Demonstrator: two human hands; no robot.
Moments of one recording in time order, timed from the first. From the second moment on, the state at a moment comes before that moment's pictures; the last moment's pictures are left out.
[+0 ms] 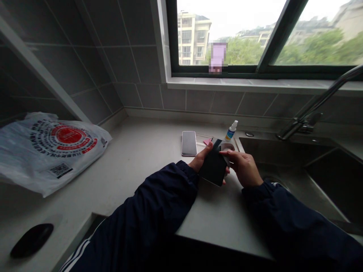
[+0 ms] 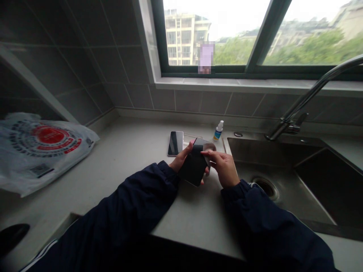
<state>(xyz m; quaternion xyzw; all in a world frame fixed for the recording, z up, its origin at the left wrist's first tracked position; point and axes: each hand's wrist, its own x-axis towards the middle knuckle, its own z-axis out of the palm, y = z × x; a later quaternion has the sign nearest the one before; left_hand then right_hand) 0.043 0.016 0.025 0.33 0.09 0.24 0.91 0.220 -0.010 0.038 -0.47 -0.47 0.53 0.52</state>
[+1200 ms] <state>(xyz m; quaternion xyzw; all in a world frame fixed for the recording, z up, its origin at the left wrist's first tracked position) 0.046 0.016 0.030 0.29 0.13 0.25 0.92 0.222 -0.006 0.041 -0.43 -0.42 0.54 0.59</state>
